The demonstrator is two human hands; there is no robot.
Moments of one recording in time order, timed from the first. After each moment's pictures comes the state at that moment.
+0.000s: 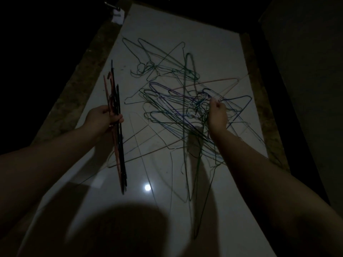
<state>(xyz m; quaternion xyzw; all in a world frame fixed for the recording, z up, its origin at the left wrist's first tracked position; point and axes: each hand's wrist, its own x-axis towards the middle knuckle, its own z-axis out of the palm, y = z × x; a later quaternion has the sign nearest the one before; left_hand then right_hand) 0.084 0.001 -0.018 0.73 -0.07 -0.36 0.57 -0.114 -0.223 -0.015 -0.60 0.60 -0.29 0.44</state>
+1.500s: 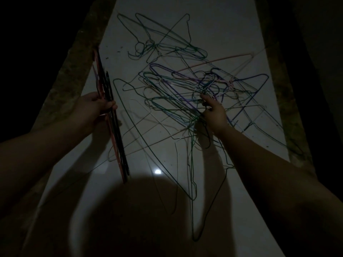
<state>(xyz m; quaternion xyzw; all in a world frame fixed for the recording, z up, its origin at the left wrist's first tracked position) 0.103 -0.003 -0.039 0.74 -0.08 -0.37 0.56 -0.133 -0.239 -0.091 -0.77 0.44 -0.16 0.43</state>
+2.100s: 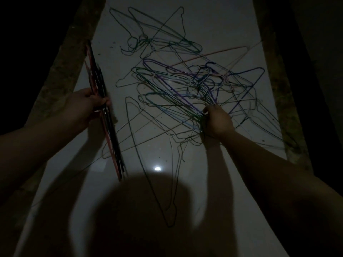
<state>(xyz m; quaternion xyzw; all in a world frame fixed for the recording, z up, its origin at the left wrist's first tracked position) 0.094 -0.009 -0.033 0.75 -0.09 -0.36 0.55 -0.174 -0.246 -0.103 -0.90 0.40 0.02 0.14</state>
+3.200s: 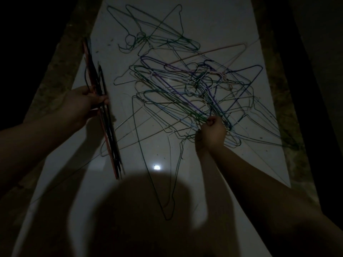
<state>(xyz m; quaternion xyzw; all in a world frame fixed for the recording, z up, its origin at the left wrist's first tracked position) 0.086 -0.010 -0.027 0.75 -0.10 -0.36 0.54 -0.179 -0.192 -0.114 -0.65 0.62 -0.20 0.38</state>
